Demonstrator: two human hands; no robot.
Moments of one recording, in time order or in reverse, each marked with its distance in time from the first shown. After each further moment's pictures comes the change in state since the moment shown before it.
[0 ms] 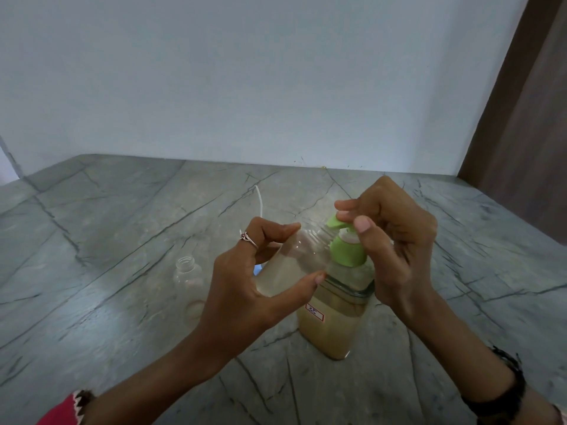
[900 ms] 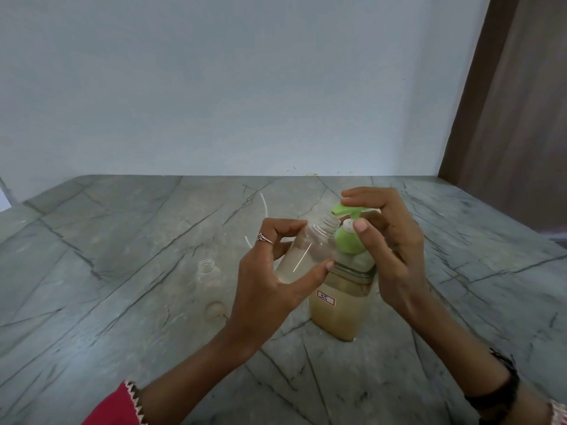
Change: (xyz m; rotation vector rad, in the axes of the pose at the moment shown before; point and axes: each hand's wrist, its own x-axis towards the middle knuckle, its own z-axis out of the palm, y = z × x) left_hand 0.000 0.004 -0.002 -0.106 0.016 -0.058; right_hand -0.013 -0.020 0.005 -0.017 0.016 0.171
